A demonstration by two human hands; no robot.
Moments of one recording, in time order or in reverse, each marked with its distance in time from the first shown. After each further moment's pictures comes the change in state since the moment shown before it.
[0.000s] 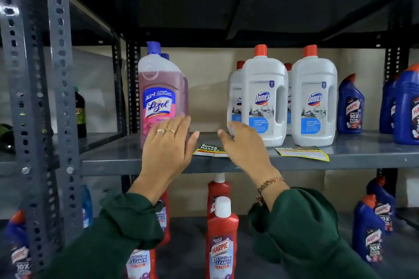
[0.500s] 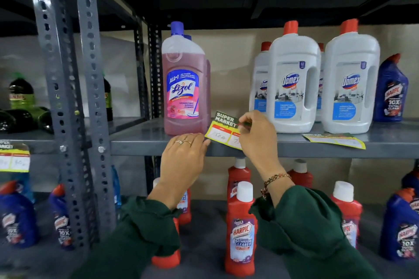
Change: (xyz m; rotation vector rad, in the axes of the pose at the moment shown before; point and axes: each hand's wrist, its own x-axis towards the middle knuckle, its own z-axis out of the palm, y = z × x) left_hand -0.054 -0.008 0.012 -0.076 -0.004 -0.019; right_hand -0.010 -0.005 0.036 0.217 0.115 0.072
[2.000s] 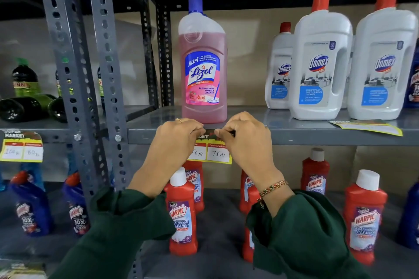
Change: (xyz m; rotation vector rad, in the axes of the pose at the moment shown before) left_hand 0.004 -0.057 -0.038 -0.320 -0.181 -0.073; right_hand -0.042 -0.042 0.042 -0.208 -0.076 -0.257
